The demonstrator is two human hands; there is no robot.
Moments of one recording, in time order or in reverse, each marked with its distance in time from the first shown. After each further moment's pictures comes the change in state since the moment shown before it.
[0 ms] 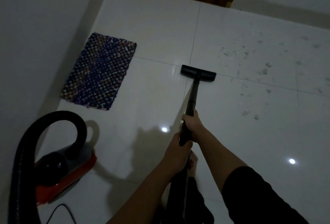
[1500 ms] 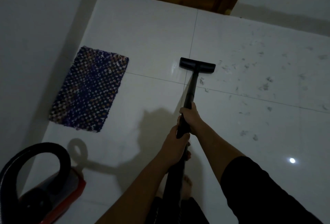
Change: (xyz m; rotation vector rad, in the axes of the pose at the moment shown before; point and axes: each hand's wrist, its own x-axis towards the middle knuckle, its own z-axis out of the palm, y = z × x) left_hand 0.116 0.140 0.006 -0.074 -0.018 -0.014; right_hand 0.108 -0.143 -0.006 -0.024 -0.009 -0.025
